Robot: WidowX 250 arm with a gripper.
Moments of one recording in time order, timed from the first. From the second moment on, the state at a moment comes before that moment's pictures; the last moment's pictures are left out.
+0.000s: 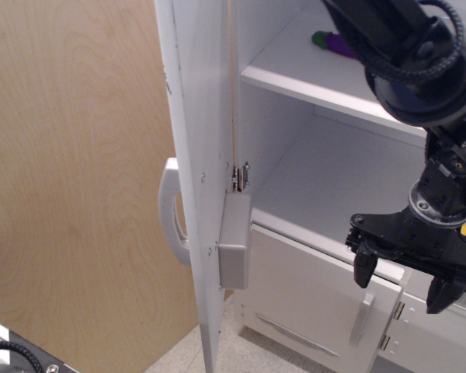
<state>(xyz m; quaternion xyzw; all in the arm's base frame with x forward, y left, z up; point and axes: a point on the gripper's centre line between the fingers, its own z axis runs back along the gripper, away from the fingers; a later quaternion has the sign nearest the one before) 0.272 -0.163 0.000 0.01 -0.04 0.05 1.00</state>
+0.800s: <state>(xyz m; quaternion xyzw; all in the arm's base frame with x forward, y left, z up) 0.235 -0.152 -0.010 -0.01 0.00 0.05 1.00</state>
